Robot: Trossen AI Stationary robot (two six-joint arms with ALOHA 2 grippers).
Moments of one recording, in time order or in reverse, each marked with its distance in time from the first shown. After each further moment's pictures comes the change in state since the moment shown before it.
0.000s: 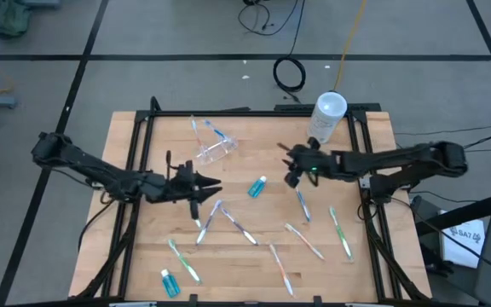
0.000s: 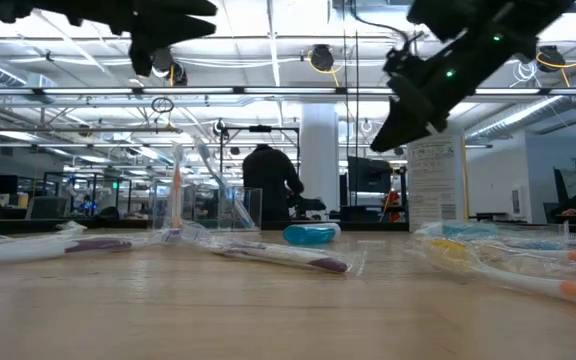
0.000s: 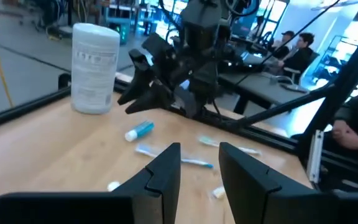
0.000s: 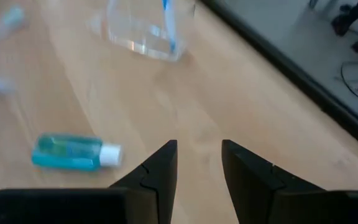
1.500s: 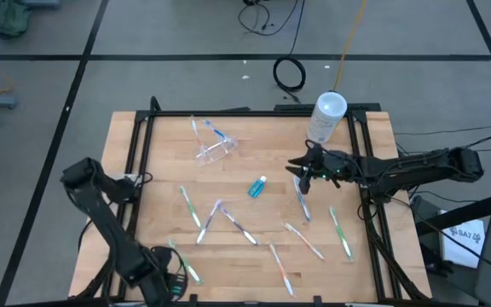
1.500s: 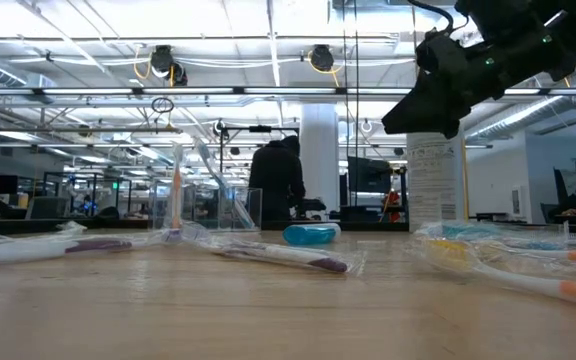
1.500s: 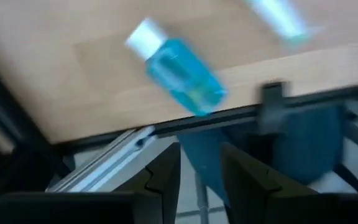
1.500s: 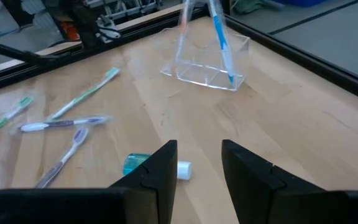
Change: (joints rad) left arm -0.639 0.620 0.757 -1.370 0.664 -2.053; right arm 0.018 -0.217 -0.215 0.262 -0.211 0.058
